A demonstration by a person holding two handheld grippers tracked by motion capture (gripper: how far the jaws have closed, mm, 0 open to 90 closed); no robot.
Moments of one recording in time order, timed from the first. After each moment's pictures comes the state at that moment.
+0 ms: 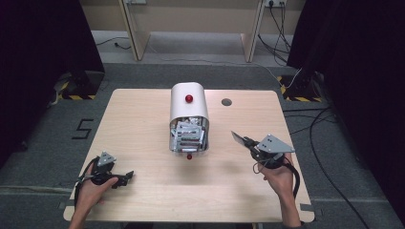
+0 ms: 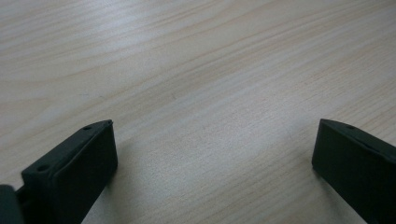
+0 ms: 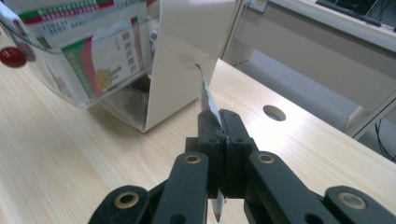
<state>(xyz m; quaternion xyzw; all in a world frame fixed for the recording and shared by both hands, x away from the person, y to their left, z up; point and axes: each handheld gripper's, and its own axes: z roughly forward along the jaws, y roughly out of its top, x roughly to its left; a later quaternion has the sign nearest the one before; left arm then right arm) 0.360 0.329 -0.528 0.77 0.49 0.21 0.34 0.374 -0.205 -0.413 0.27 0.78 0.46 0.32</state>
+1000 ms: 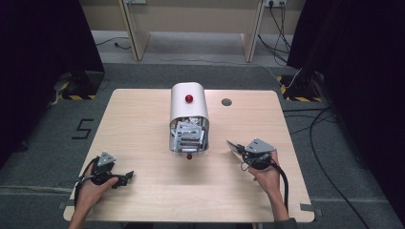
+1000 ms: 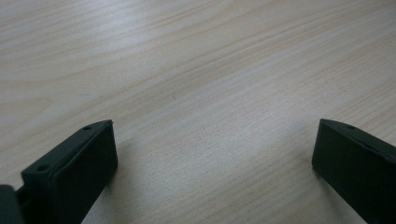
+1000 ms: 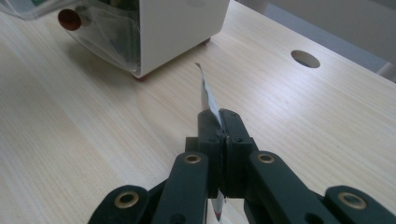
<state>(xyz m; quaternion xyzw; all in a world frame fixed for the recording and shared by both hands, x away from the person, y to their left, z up) 0.360 0.329 -0.528 0.78 0.49 0.21 0.34 0.402 -0.192 -0.474 0.31 0.81 0.41 0.27</state>
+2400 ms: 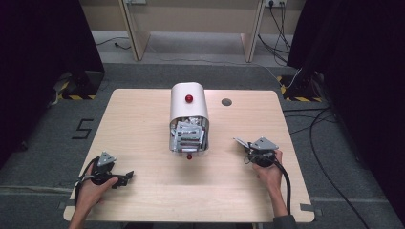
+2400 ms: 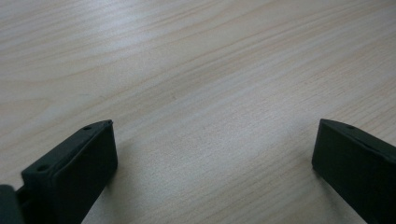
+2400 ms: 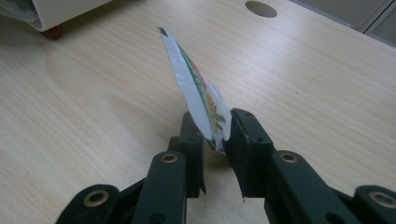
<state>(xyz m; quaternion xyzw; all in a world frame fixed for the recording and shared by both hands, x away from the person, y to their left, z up) 0.360 0.329 -0.528 0.78 0.49 0.20 0.34 0.424 -0.215 -0.504 0.38 0.80 0.36 0.30</state>
